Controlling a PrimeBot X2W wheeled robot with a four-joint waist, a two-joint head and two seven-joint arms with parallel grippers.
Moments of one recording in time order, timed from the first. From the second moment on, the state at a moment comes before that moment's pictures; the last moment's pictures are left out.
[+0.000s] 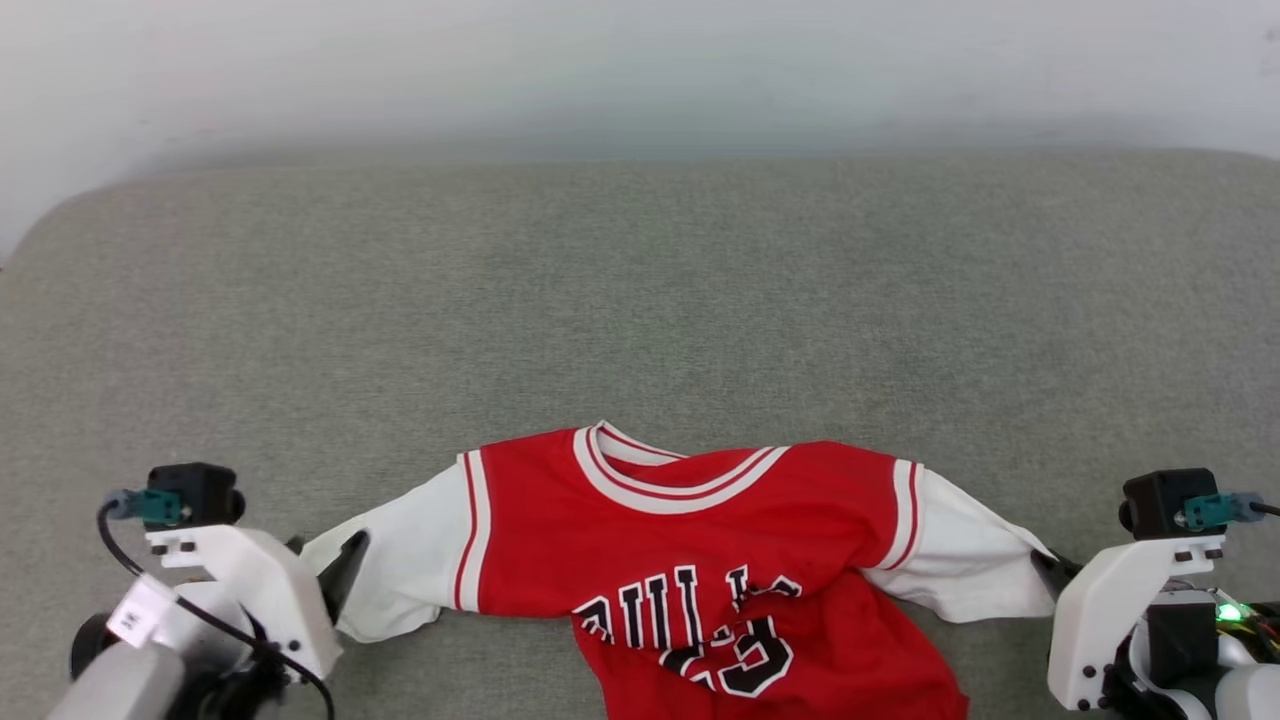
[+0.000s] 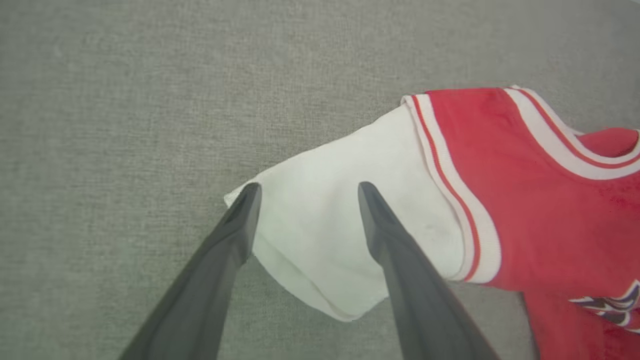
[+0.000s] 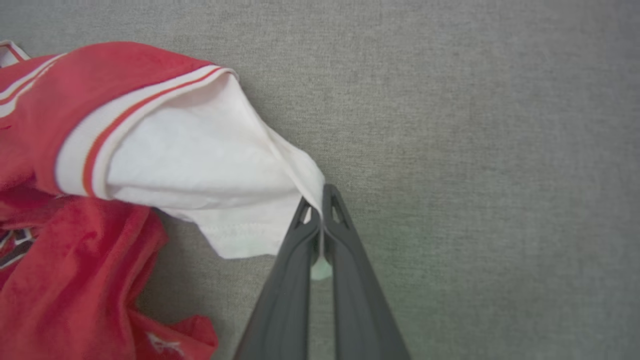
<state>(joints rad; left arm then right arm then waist) -0.18 0.58 -0.37 0.14 -0.86 0.13 0.31 -0.06 -0.16 -0.07 0.05 0.25 0.13 0.64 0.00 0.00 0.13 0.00</state>
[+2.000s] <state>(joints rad) -1.33 0.48 -0.36 0.61 -0.59 0.00 -0.10 -1.18 -0.32 -0.03 0.38 0.04 0.13 0.25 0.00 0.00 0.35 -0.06</state>
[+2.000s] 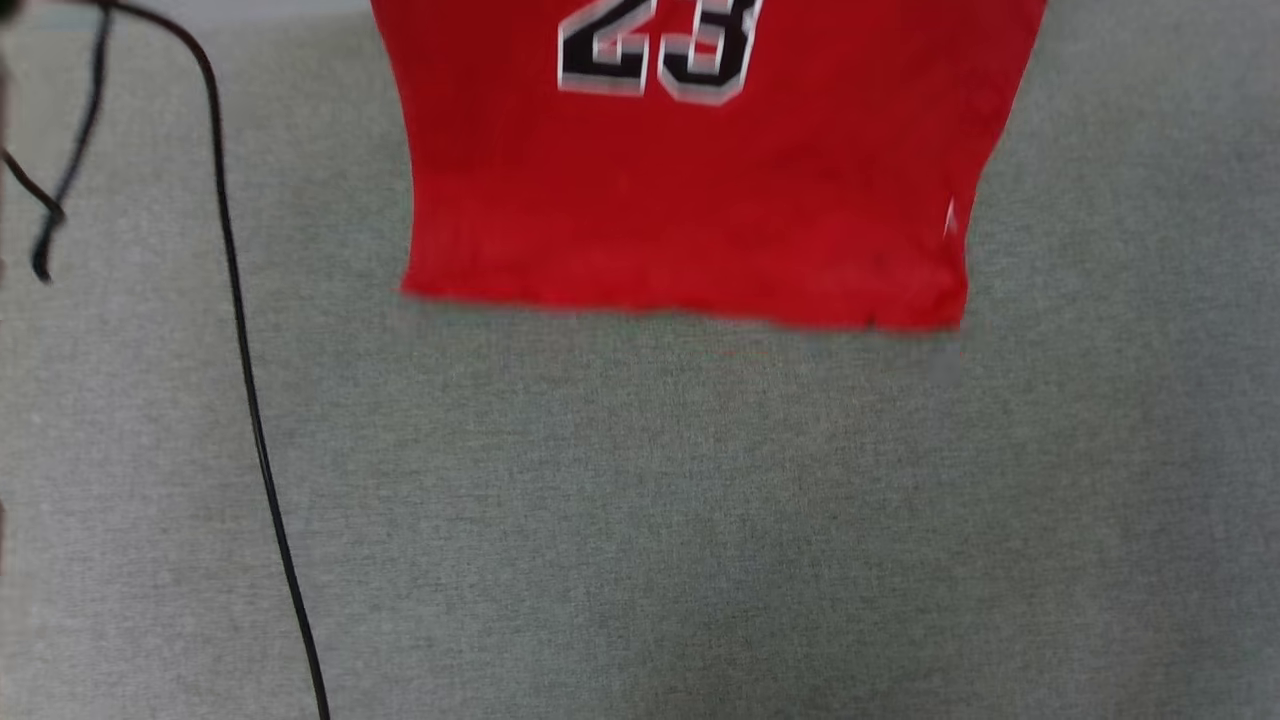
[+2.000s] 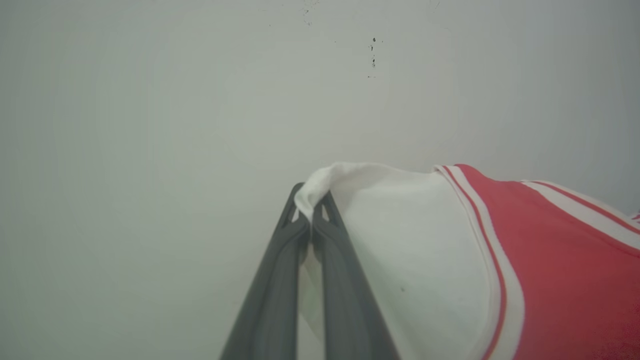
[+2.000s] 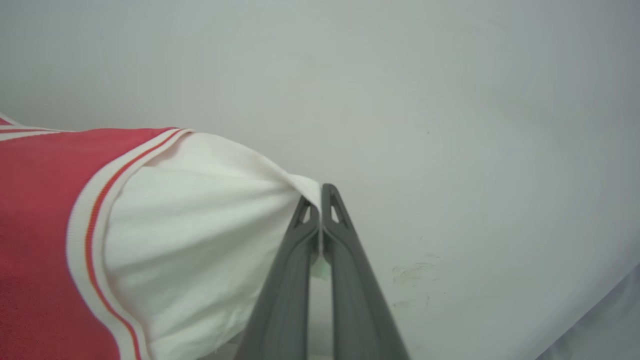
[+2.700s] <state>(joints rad) -1.53 0.47 -0.36 0.86 -0.61 -0.08 -0.17 -1.48 -0.24 0.04 0.63 0.02 0.13 0.14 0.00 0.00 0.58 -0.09</state>
